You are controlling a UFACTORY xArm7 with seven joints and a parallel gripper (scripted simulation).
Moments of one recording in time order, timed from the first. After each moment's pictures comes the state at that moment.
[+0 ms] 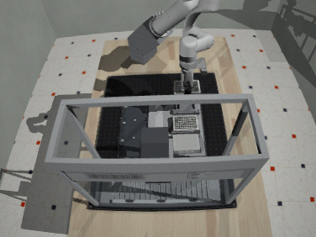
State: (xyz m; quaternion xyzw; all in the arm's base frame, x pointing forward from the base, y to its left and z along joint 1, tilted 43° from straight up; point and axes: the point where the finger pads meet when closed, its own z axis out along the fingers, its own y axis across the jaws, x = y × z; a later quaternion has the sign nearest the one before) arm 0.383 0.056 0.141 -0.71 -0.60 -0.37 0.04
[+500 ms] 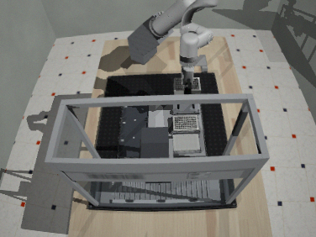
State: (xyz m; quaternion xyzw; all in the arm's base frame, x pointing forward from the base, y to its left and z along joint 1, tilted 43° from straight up) arm 0.374 0.047 0.154 -0.71 -0.60 -0.36 0.05
